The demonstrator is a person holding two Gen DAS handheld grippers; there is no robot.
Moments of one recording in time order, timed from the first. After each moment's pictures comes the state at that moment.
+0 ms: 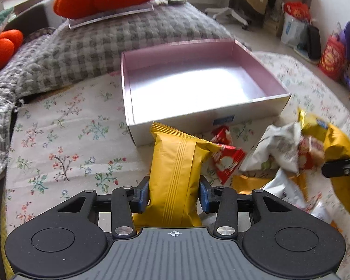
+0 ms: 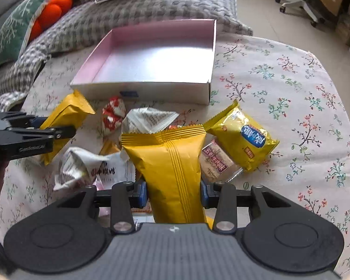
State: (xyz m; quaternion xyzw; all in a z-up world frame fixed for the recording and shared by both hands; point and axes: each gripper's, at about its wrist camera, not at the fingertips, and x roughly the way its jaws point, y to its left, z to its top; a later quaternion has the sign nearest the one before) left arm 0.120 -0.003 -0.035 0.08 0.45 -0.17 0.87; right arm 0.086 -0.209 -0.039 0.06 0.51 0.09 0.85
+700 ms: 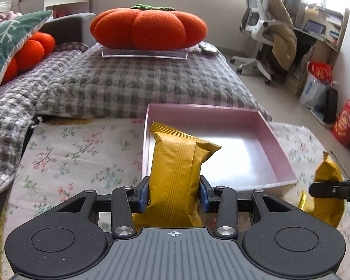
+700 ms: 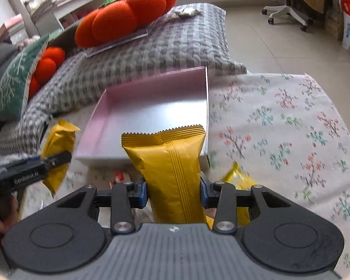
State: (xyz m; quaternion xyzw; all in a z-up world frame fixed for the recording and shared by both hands) left arm 0.158 0.003 0.000 -0.02 0.38 -0.11 0.92; right arm 0.132 -0.230 -0.014 0.14 0.44 0.08 0.88
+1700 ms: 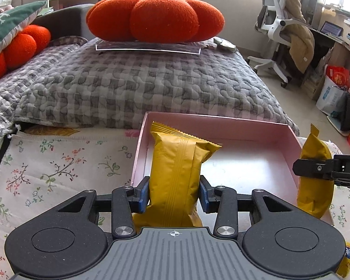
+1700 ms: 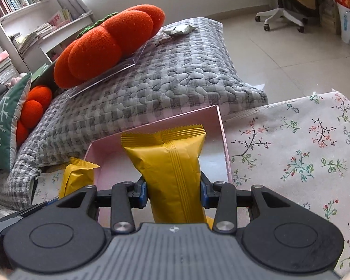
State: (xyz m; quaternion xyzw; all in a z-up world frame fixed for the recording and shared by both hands) left arm 0.235 -0.022 -0.039 -0.02 0.38 -0.07 0.92; right arm 0.225 -0.222 -0.044 0.20 0.39 0.06 0.90
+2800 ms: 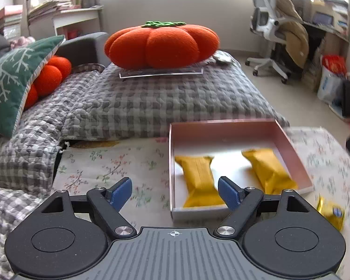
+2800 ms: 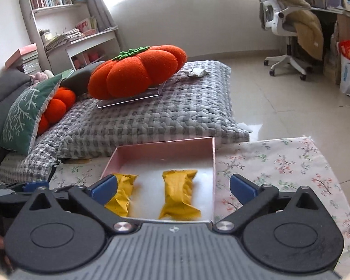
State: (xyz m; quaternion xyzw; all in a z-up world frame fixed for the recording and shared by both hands) left arm 0.149 0.002 0.030 0.05 0.36 -0.06 0.93; right arm 0.131 -0.228 0.030 0.12 0.32 0.06 0.94
